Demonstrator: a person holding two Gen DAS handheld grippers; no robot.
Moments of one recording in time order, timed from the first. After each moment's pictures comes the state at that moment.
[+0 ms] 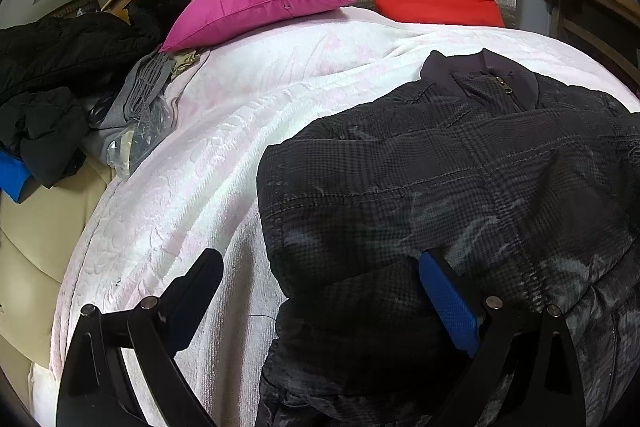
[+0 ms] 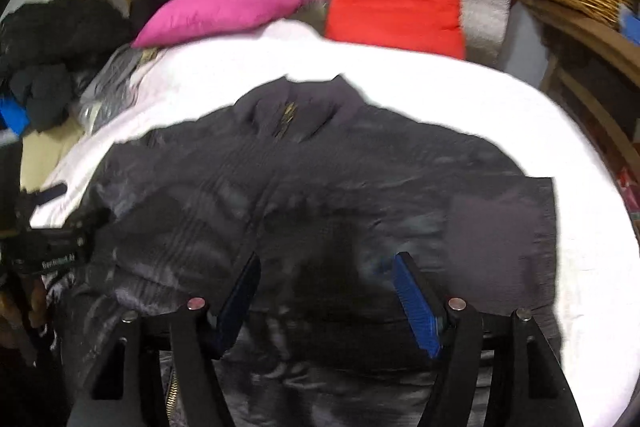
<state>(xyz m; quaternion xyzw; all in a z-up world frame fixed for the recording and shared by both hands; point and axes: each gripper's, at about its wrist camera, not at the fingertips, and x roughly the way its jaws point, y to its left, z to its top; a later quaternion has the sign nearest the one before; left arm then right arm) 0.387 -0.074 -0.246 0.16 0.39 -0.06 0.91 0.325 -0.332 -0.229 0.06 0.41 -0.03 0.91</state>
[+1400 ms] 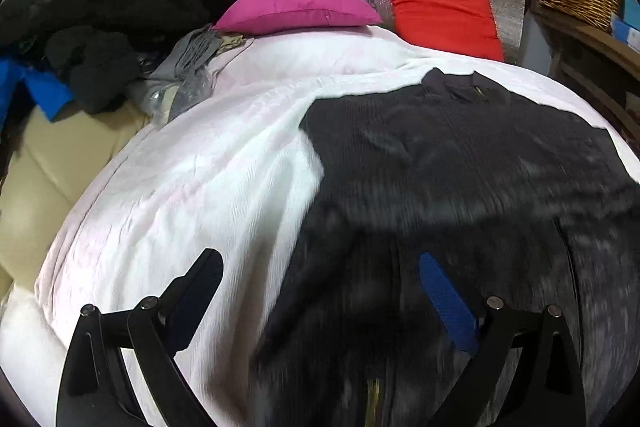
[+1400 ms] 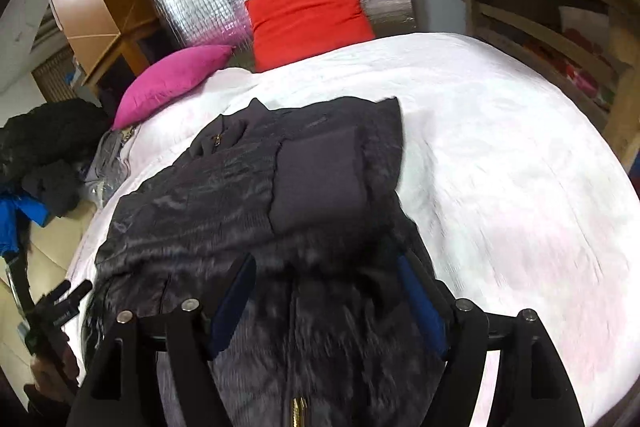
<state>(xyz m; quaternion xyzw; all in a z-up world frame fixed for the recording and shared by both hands) 0.265 -0.023 -0.243 0.07 0.37 -0.05 0.93 0.175 -0.436 -0.216 0.21 0.37 -0.07 0.90</state>
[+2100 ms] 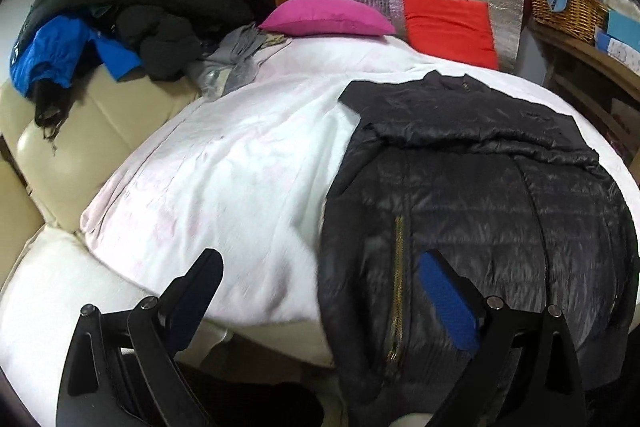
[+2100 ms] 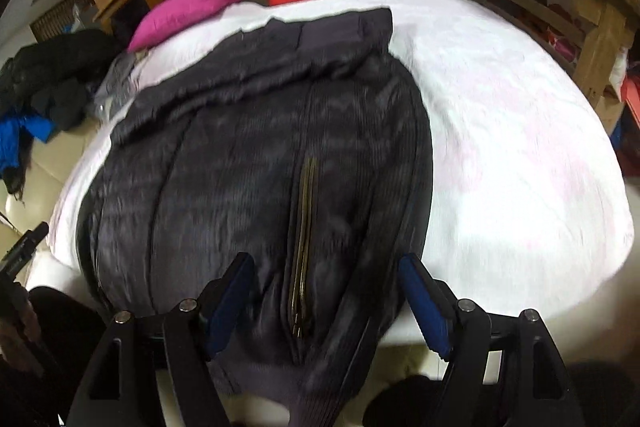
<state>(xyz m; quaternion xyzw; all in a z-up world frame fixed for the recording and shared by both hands) 0.131 0.043 -0.217 0.05 0.36 -0.02 0.93 0.045 -0.365 -0.244 0.17 0.46 -0.06 0.87</state>
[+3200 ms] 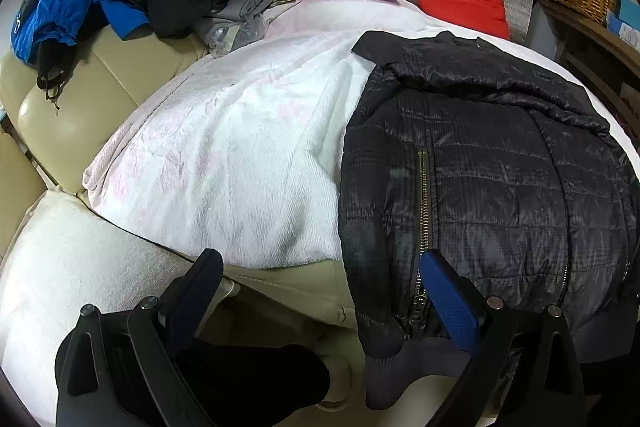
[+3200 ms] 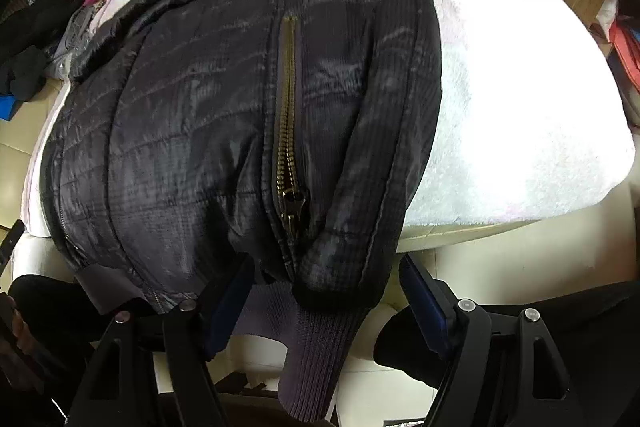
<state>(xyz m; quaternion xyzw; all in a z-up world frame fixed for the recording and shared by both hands) 0.119 0.059 -0.251 0.05 0.41 -0.01 0.91 0.020 -0.341 -0.302 0.18 0.57 -0.09 0.80</state>
